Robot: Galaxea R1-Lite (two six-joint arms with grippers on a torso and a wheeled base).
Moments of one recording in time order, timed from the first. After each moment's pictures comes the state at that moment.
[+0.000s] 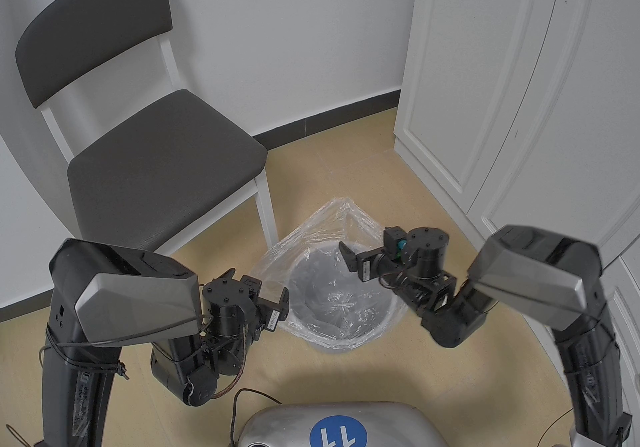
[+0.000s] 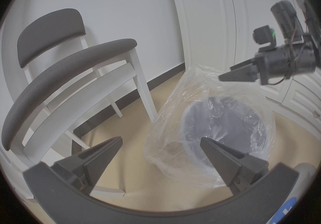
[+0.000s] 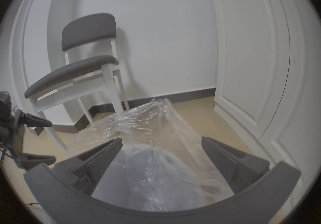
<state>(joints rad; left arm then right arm) -0.56 2.43 -0.64 -1.53 0.41 0.18 0.53 2.53 -1.18 -1.28 -0.16 -0.03</state>
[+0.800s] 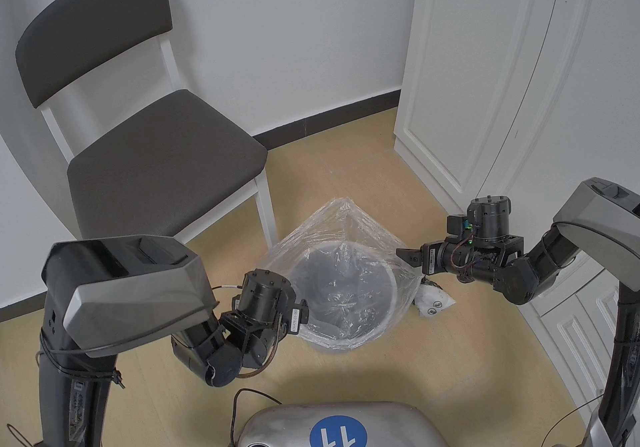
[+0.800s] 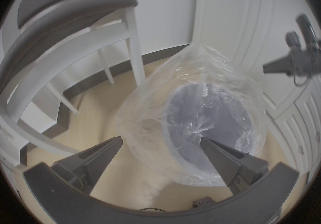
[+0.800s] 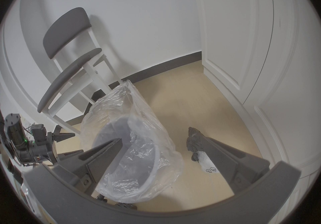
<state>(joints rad) -0.61 2.39 -0.85 -0.99 0.42 -0.19 0.32 2.23 -1.00 -0.80 0.10 0.11</state>
